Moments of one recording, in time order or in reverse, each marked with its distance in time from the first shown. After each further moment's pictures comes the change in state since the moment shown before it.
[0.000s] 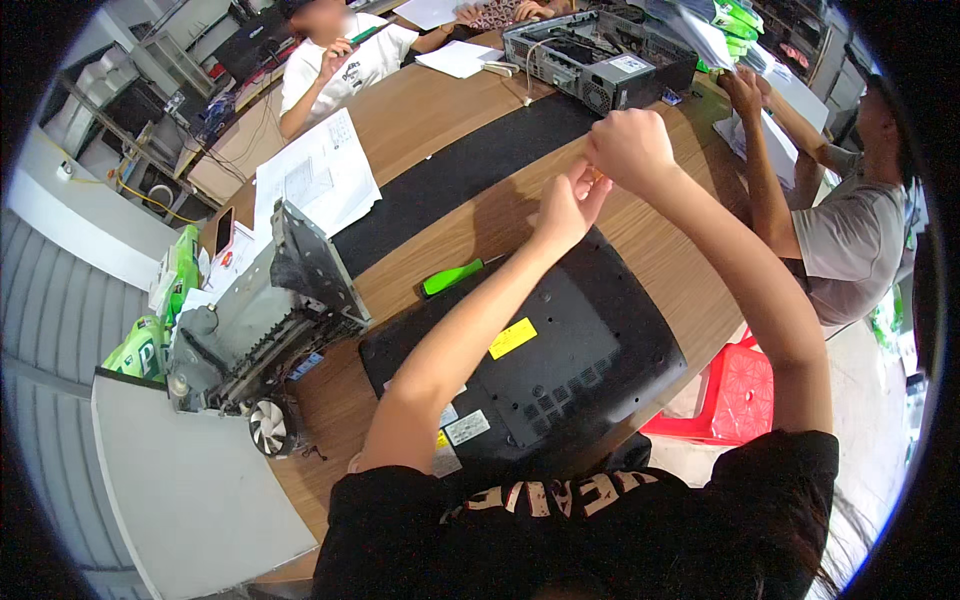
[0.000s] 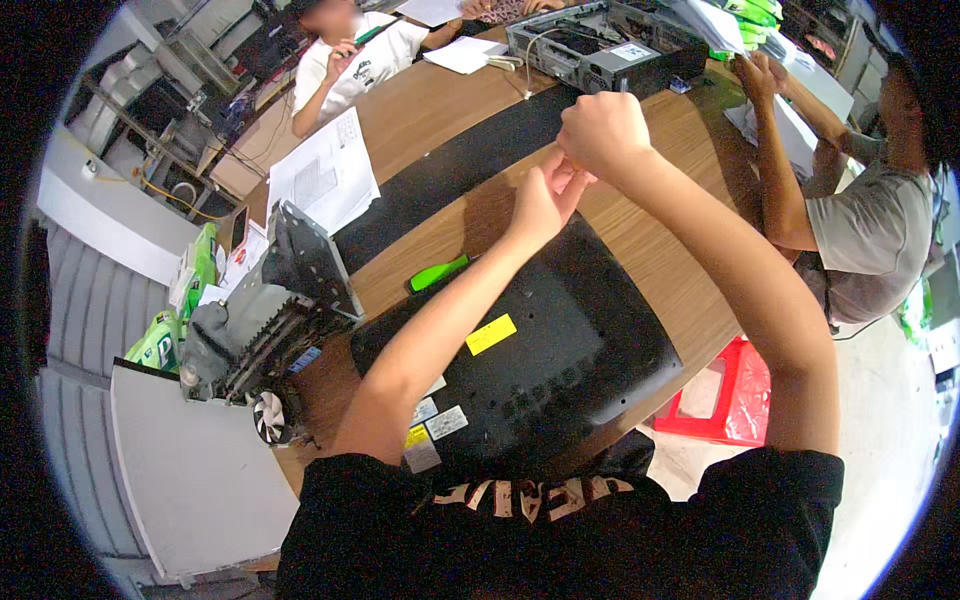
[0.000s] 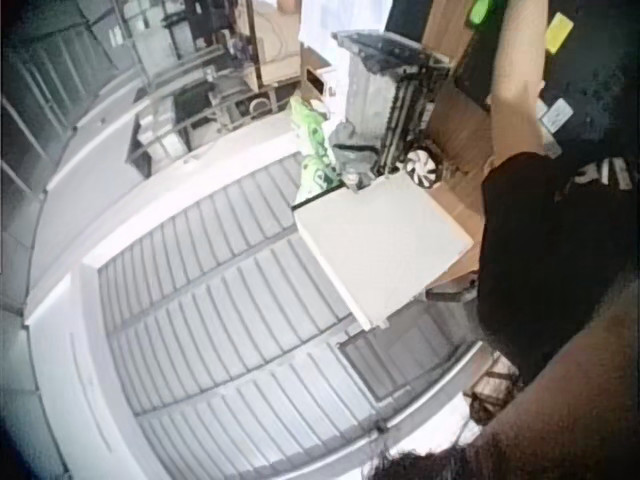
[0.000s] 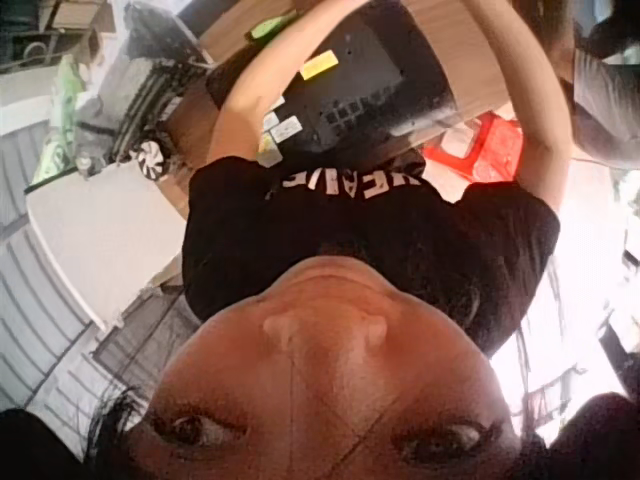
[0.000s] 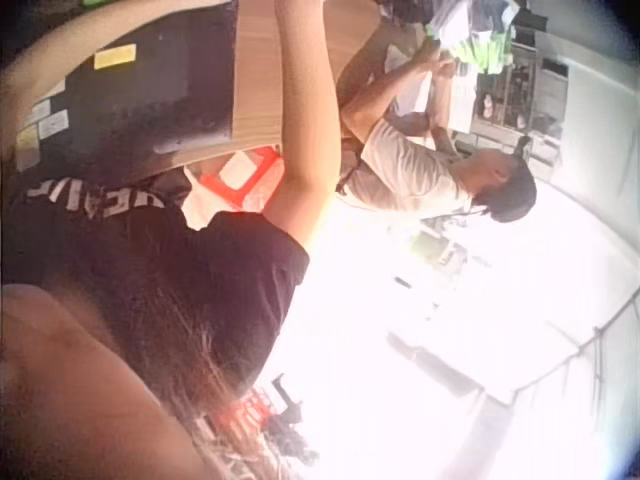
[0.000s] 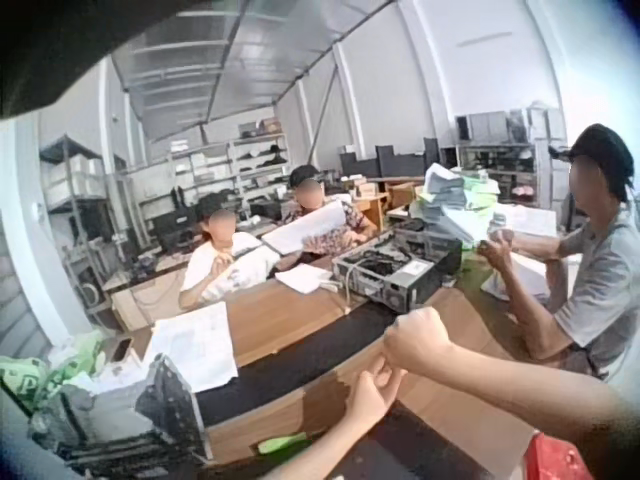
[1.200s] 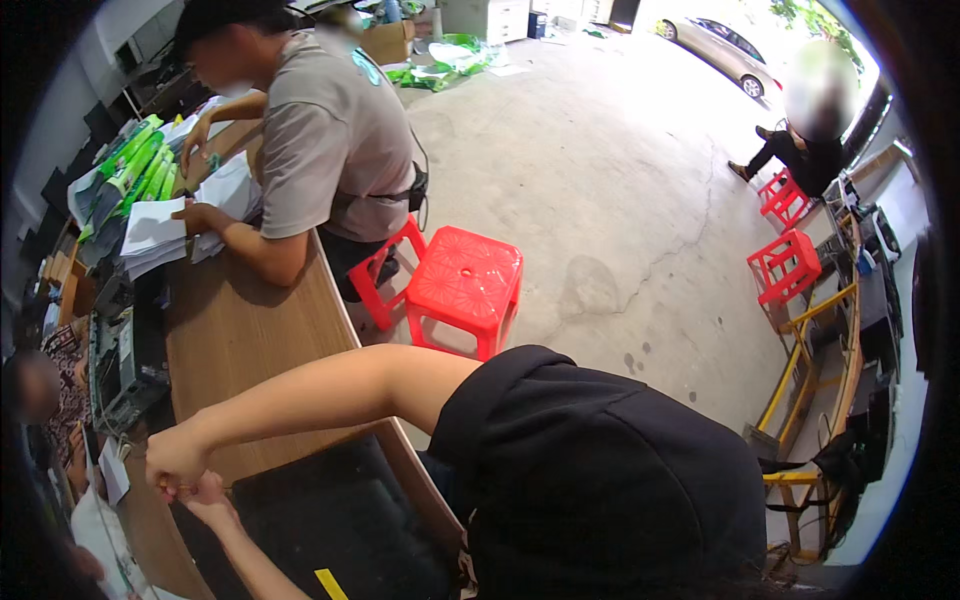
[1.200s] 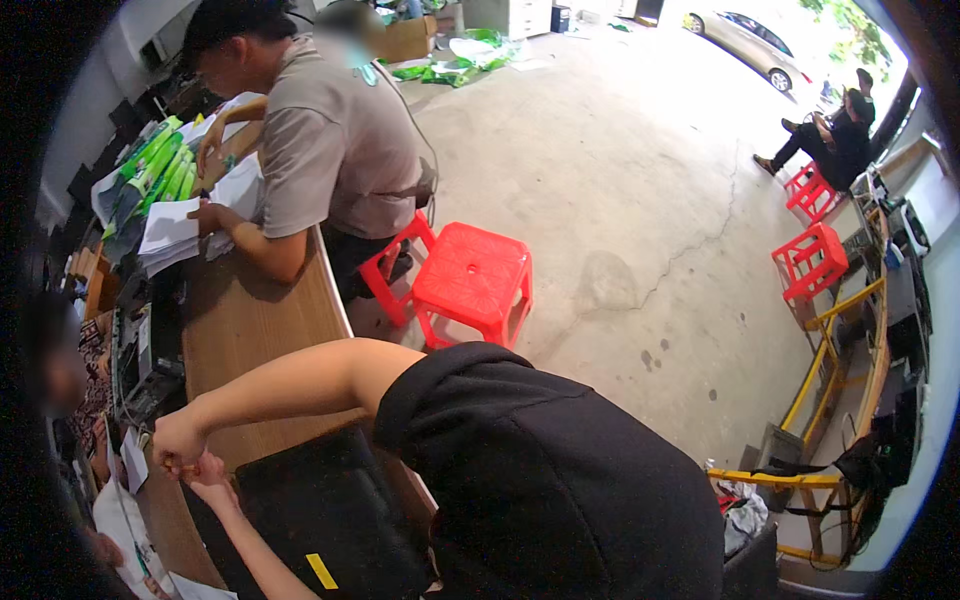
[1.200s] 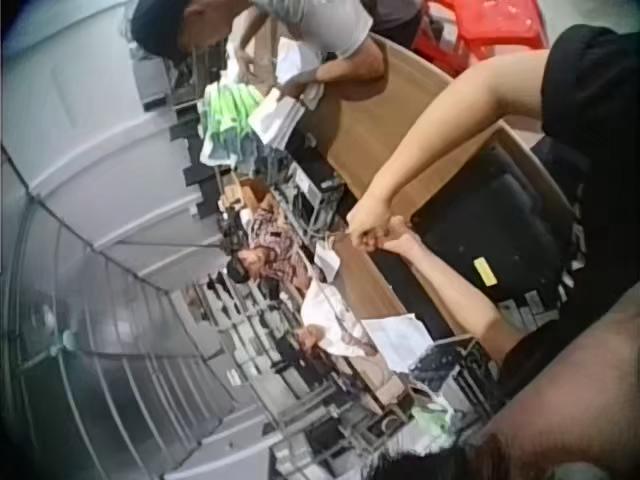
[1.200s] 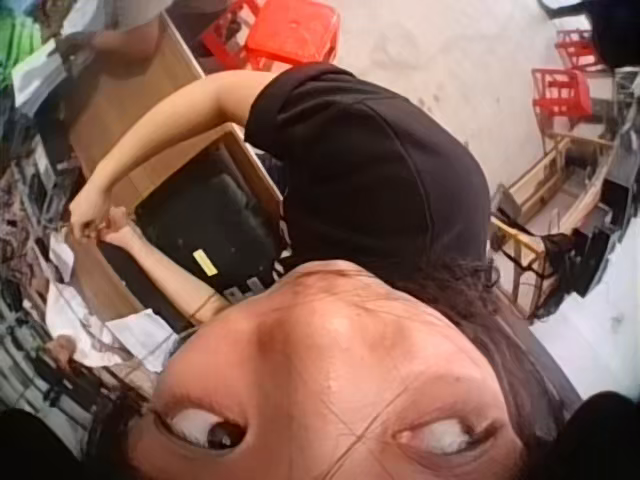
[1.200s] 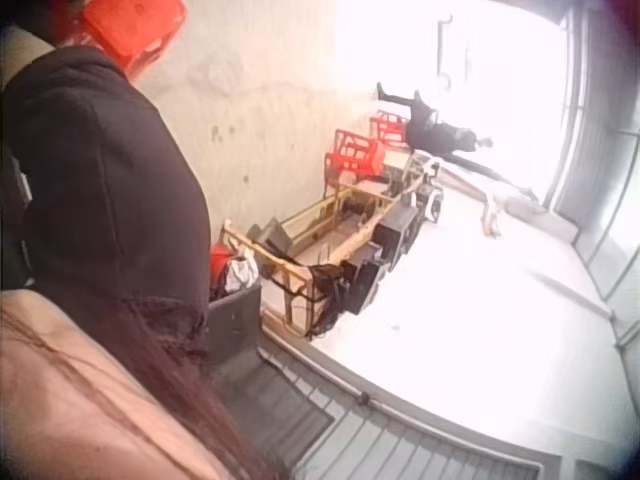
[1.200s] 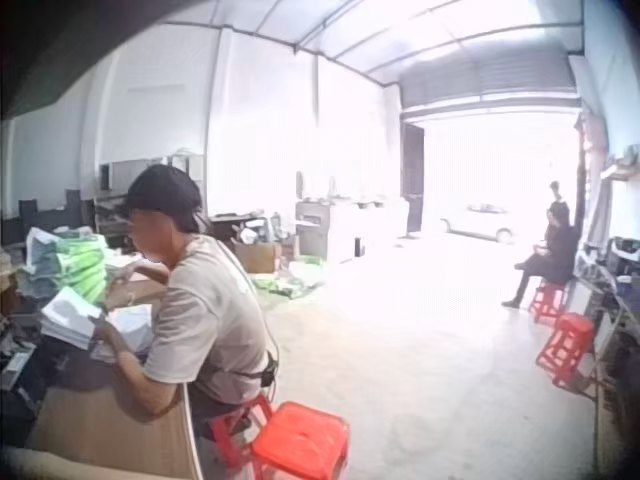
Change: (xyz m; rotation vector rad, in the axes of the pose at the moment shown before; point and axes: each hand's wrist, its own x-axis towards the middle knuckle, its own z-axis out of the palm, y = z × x) left_hand 0.033 -0.067 -0.021 -0.231 0.149 -0.342; right_hand -0.008 0.026 0.064 1.081 0.239 -0.219
